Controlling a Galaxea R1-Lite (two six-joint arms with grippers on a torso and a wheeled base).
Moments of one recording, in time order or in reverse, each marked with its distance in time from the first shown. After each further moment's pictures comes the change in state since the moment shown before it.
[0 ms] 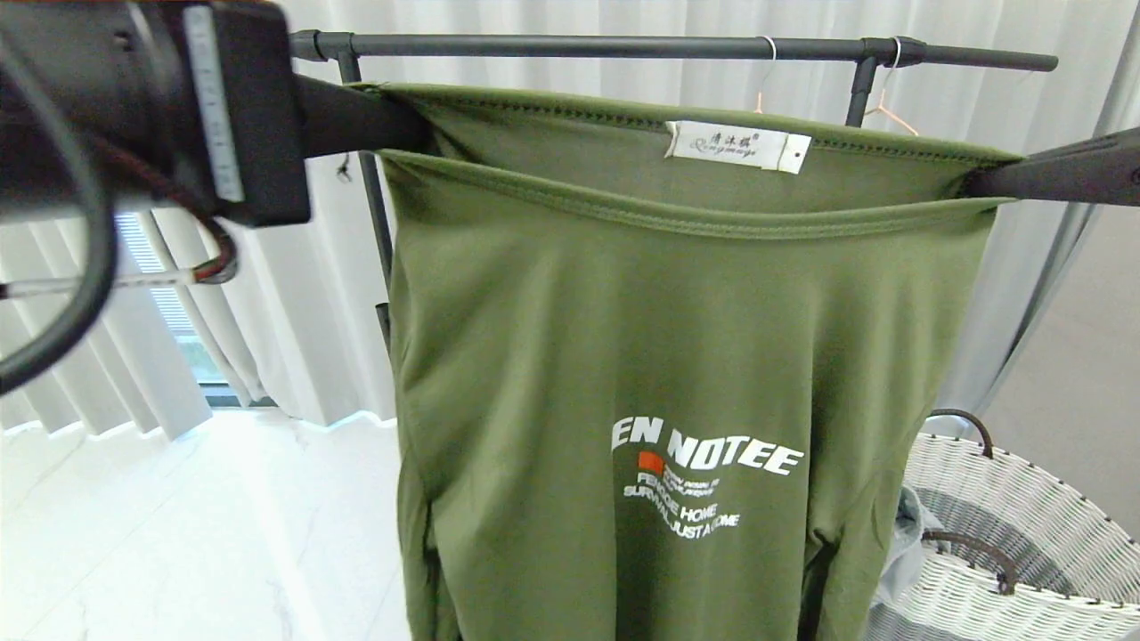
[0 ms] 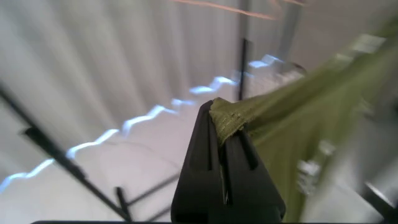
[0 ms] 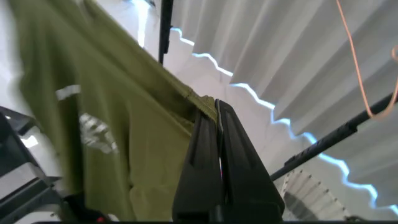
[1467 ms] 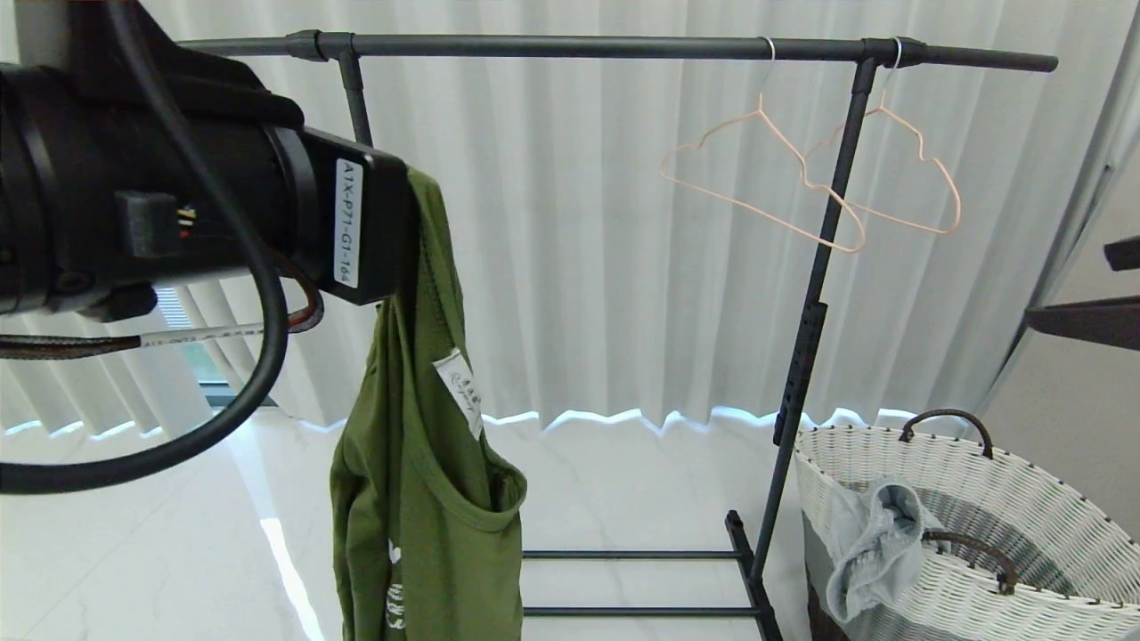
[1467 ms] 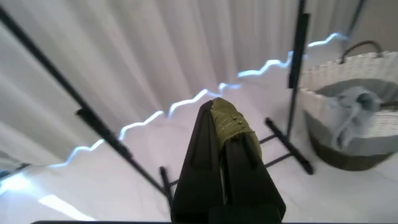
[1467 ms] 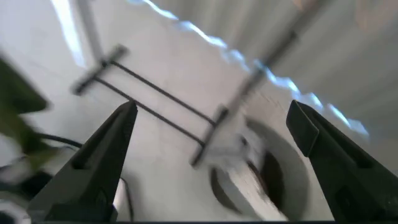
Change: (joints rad) left arm 0.009 0.033 0.075 -0.013 0.151 0.088; right arm -0.097 -0.111 0.145 0.120 -0.278 0.006
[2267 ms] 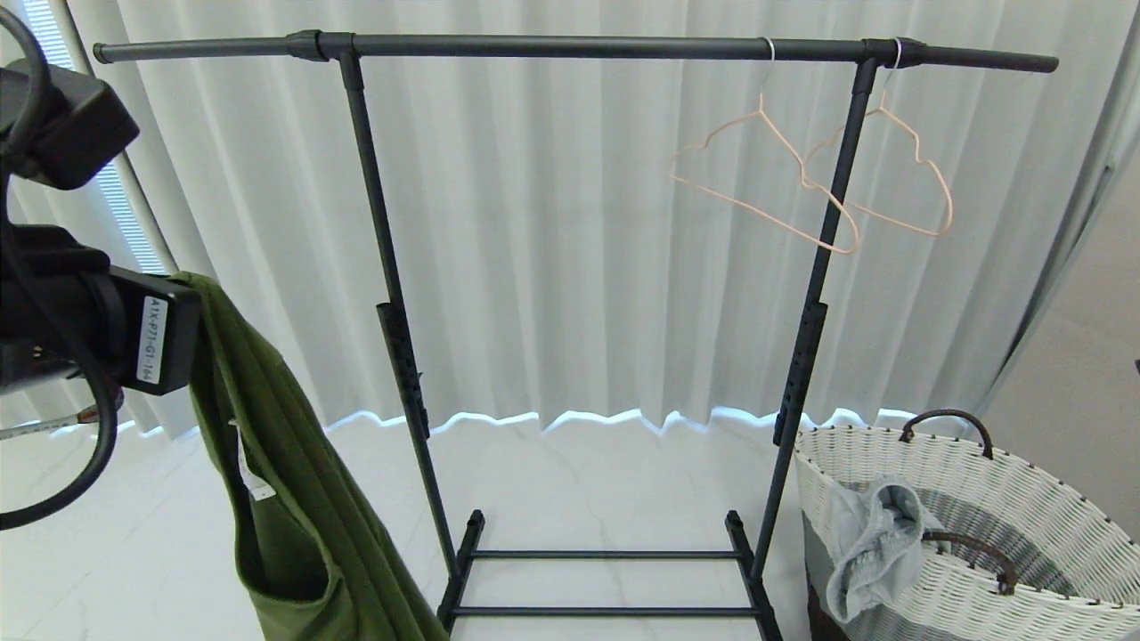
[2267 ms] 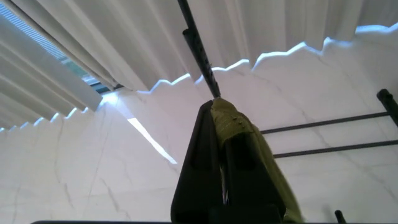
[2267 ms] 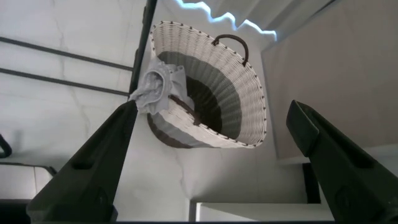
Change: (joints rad) left arm 0.405 -0.184 0.300 -0.001 -0.002 0.083; right arm -0.291 -0.037 0.103 0.041 -0.206 -0.061
